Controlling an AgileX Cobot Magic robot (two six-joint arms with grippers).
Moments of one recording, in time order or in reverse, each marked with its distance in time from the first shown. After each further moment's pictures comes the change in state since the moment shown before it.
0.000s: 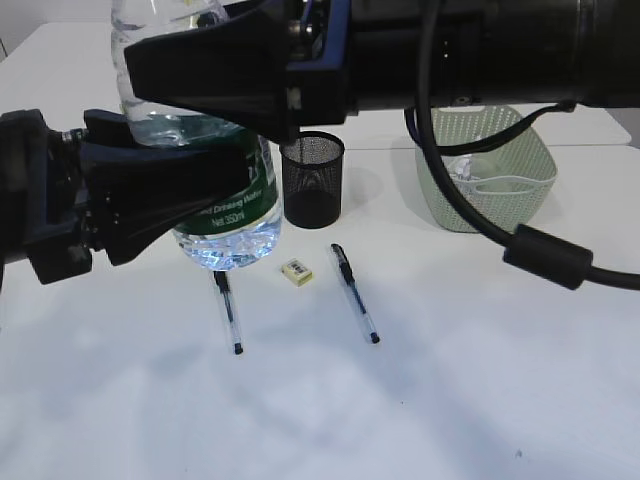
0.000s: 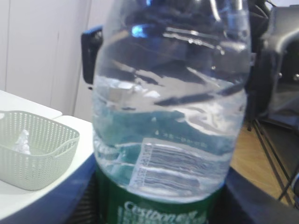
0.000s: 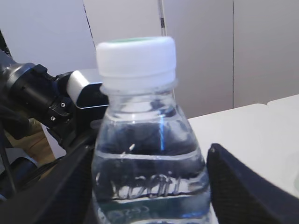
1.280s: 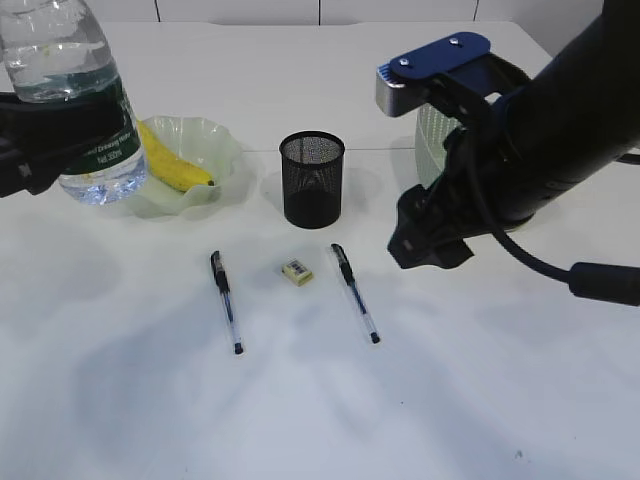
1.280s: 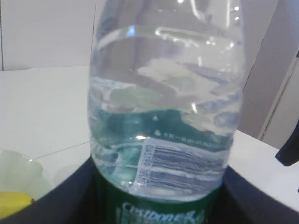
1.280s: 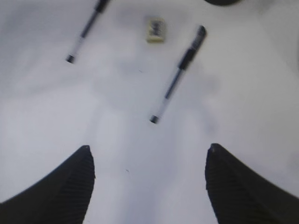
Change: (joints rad) left arm 0.320 0.004 0.002 -0.051 0.129 0.060; right arm 0.007 -0.015 -0.029 -1.628 -0.137 1.605
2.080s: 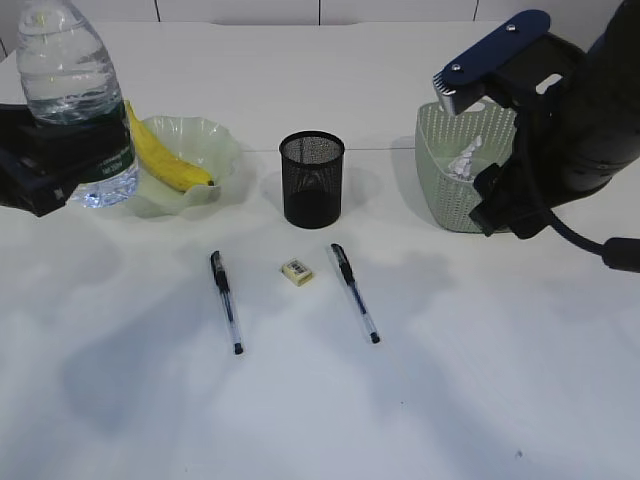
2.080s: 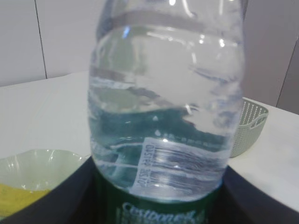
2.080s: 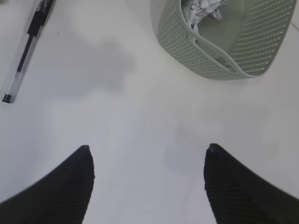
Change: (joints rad) left arm 0.000 0.116 0.000 -0.142 0.002 0.311; right arm 0.000 -0.002 0.000 -0.614 0.118 0.410
